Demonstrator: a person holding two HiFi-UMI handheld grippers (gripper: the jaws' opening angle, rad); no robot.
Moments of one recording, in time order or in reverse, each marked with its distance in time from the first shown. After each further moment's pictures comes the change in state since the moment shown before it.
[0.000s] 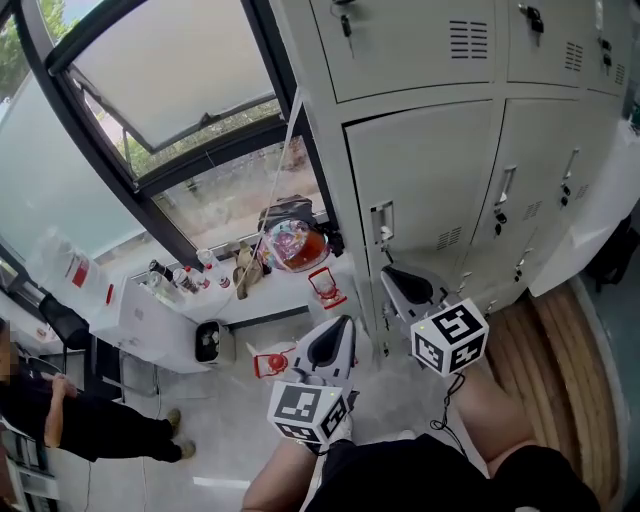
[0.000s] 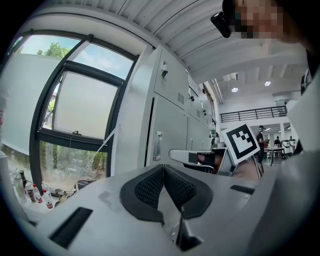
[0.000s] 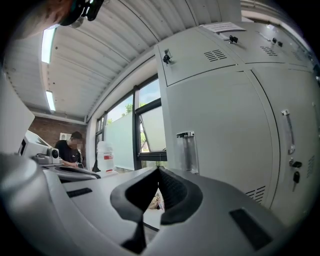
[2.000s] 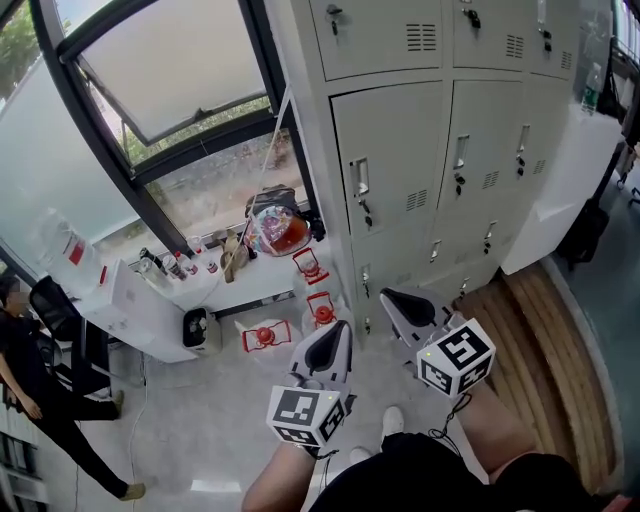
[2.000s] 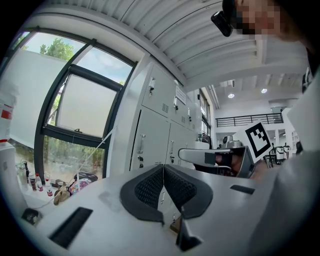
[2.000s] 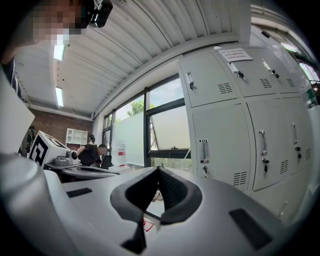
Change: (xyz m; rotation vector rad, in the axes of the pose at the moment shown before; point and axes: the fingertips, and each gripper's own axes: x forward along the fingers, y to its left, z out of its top) left arm -0.135 -0.086 -0.016 -0.033 -0.024 -0.048; right arm -0.153 0.126 -0.009 -0.057 0.014 0.017
